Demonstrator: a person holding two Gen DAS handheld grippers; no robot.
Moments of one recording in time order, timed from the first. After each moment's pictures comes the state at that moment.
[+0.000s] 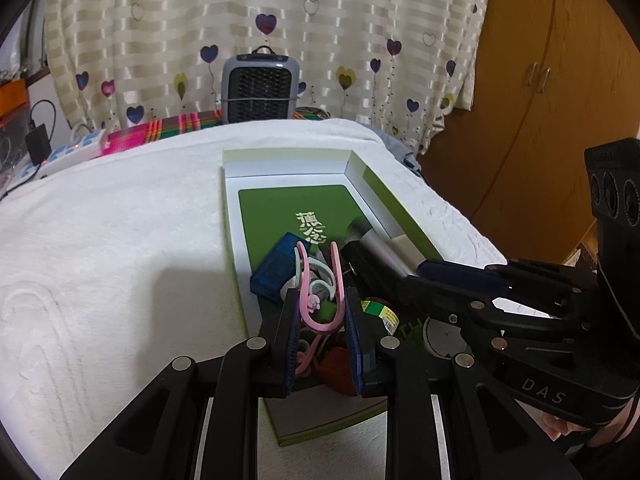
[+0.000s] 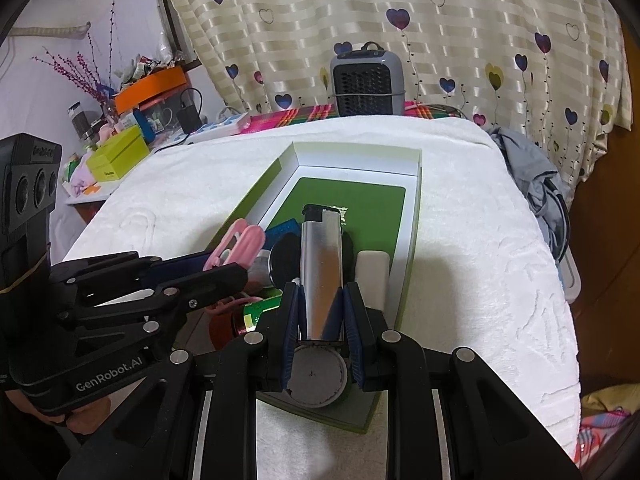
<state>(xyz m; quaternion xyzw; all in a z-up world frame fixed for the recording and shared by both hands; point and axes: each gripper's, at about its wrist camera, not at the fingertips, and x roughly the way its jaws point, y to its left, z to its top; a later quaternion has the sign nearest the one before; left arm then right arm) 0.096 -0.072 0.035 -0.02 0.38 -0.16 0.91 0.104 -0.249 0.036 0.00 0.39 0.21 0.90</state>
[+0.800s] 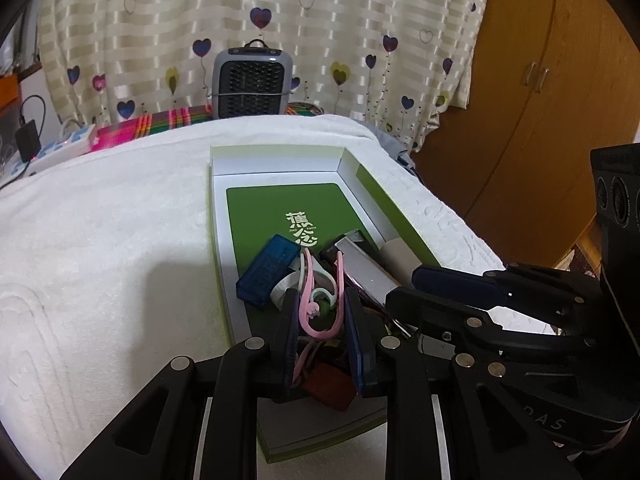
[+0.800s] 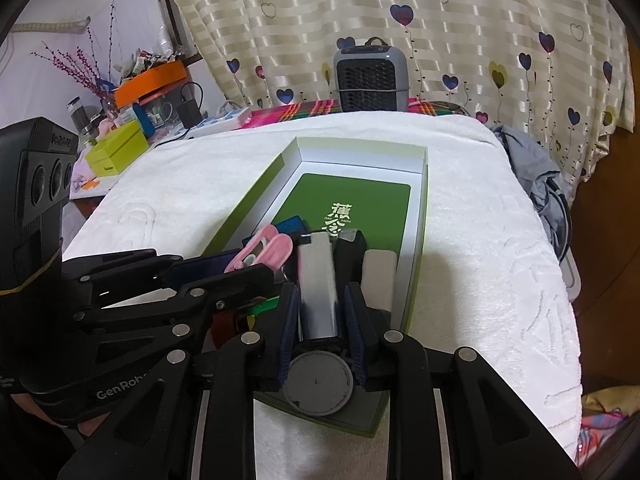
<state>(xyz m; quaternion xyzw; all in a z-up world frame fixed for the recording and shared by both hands) 0.107 -0.076 0.032 -0.03 0.39 -0.17 0.90 0.104 -0.244 0.037 0.00 0.40 0.21 0.90</state>
